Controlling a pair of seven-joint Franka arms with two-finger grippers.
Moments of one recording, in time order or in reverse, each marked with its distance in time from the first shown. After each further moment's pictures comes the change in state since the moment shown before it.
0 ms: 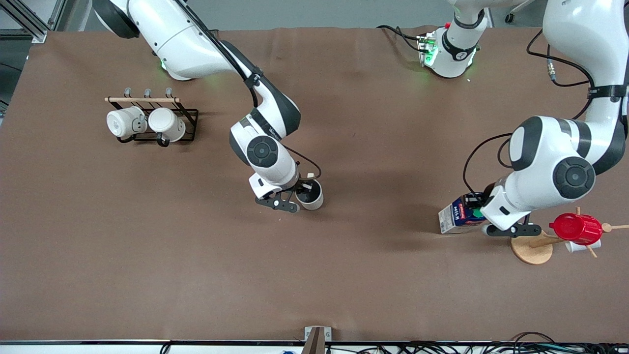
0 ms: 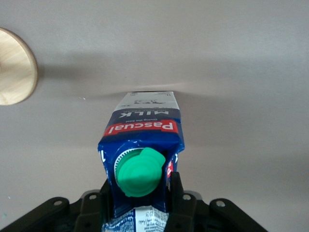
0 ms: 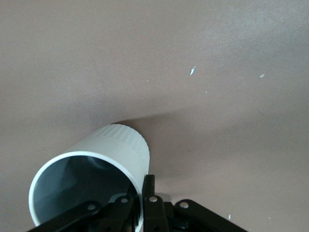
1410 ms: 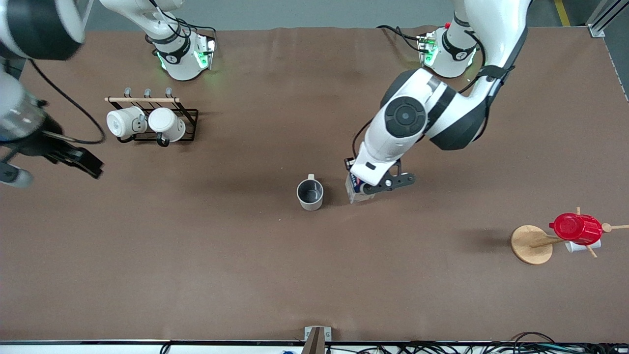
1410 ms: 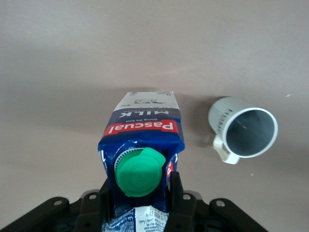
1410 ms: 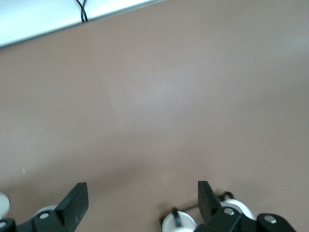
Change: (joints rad) left arm -0.276 0.068 -0.228 0.122 0.000 -0.030 -0.689; right arm -0.507 -0.626 -0.117 0.034 -0.128 -0.641 -0.521
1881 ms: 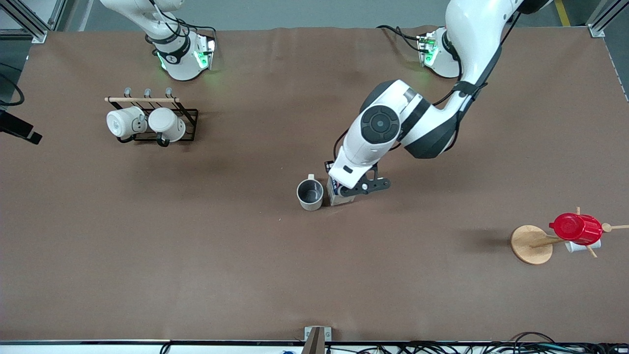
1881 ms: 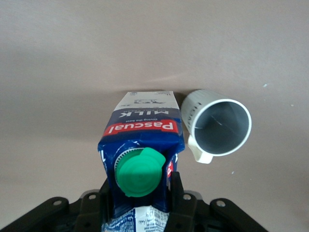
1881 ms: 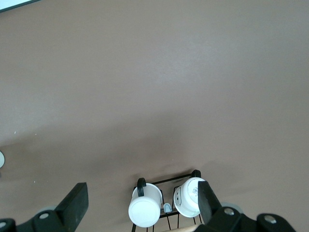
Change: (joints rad) left arm -0.060 0.088 0.000 0.031 0.000 0.089 -0.001; right arm -0.038 -0.064 -0.187 -0.023 0.140 -0.104 -0.280
